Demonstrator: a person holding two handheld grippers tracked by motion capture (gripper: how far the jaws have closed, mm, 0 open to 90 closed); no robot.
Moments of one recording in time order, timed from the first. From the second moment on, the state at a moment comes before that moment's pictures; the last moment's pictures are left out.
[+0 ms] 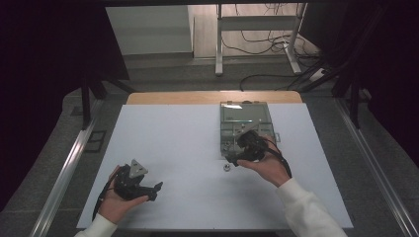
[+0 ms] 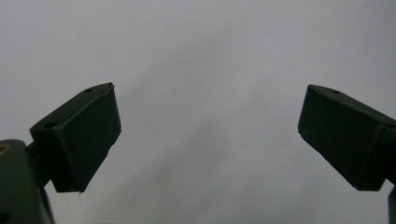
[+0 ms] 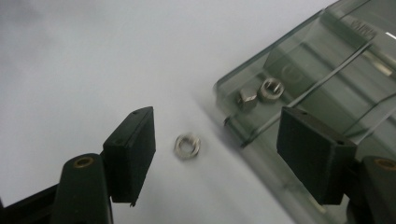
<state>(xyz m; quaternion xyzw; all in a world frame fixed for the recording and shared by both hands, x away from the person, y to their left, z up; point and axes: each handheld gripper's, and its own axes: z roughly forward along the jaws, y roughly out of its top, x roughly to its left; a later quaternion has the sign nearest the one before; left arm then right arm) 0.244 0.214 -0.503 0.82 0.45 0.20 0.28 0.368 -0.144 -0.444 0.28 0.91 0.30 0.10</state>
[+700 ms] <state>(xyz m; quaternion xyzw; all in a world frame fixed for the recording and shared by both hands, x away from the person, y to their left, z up) 0.243 0.213 -0.502 0.83 0.45 0.20 0.28 0.365 -0.124 -0.482 0.26 0.93 0.23 0.06</state>
